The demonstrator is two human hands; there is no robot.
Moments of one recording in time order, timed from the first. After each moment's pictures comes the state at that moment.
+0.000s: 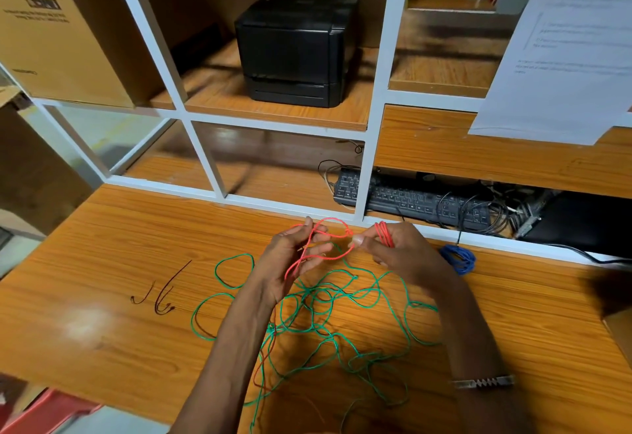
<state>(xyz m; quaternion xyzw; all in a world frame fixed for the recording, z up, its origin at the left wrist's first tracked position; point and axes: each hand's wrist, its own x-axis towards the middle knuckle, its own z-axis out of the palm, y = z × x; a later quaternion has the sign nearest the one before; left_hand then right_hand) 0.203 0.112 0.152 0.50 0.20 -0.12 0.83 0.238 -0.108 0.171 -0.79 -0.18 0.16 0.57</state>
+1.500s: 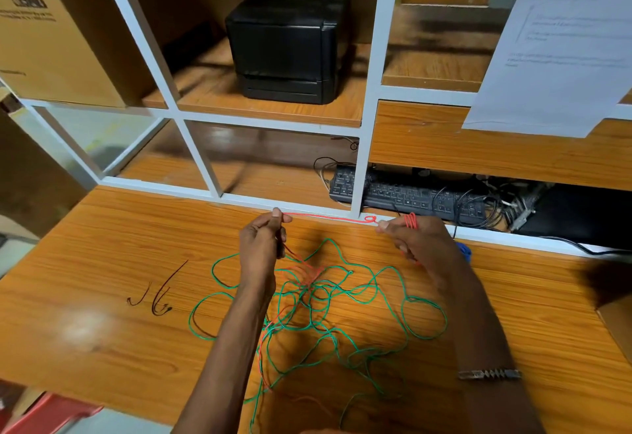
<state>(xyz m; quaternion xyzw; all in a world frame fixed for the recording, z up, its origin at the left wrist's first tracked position) 0.205 0.125 0.143 0.62 0.22 0.15 0.74 0.249 -0.137 0.163 -0.76 -0.01 0.12 0.64</state>
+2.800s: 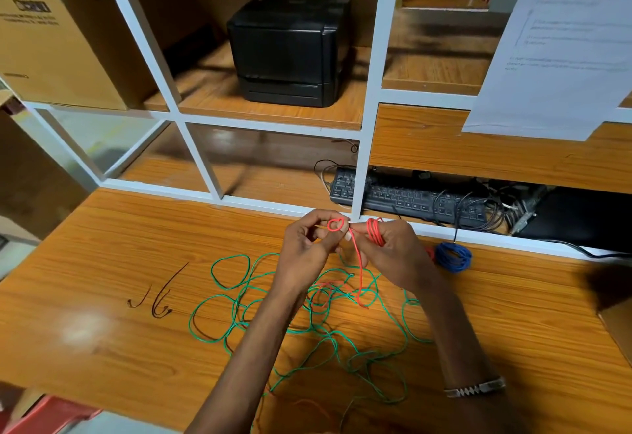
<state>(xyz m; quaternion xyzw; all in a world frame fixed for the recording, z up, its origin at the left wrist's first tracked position) 0.199 0.073 0.161 0.68 0.03 0.09 0.73 0.234 -0.099 0.170 -0.83 -0.24 0.03 0.51</state>
